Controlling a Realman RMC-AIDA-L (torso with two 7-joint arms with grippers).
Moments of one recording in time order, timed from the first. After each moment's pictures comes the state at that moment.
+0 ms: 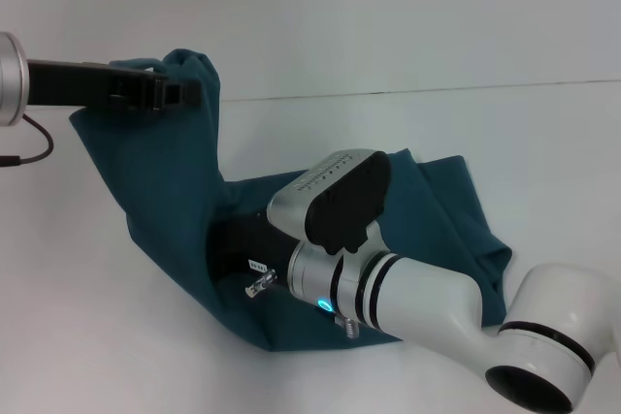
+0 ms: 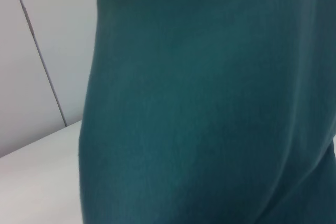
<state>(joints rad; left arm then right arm) -0.64 -2.16 0.85 1.46 2.29 1.51 -2.46 0.91 2.12 0.22 0.53 -1.99 -0.51 0.30</state>
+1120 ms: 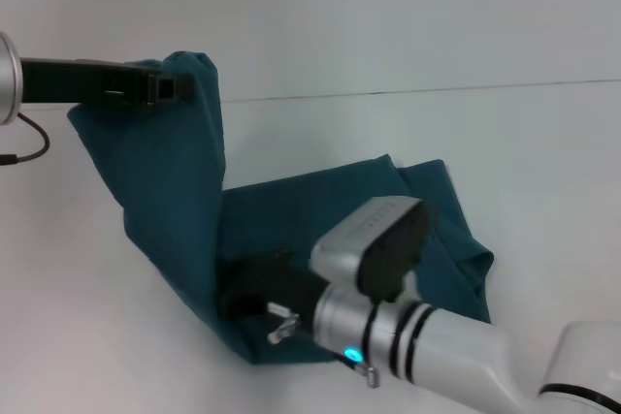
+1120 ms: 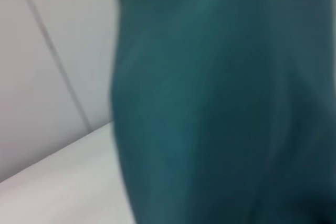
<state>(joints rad) -0.62 -2.16 0.85 1.46 2.27 1.48 -2.46 0.75 2.11 0.24 0.56 -2.18 -0.62 0.41</state>
